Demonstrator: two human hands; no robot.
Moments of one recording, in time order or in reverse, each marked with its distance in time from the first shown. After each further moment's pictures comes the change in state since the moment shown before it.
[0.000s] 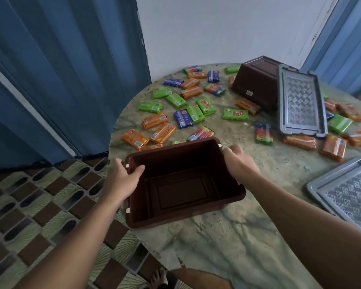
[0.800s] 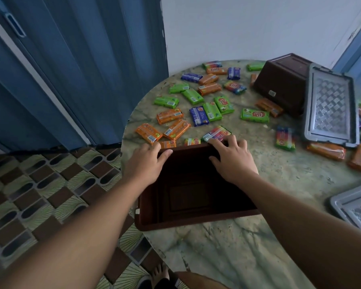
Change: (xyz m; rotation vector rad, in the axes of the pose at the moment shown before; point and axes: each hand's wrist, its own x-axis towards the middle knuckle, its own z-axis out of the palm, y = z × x) left_hand 0.040 0.009 0.026 0.462 0.157 0.507; right_hand 0.019 -0.024 0.038 -0.646 0.056 -0.549
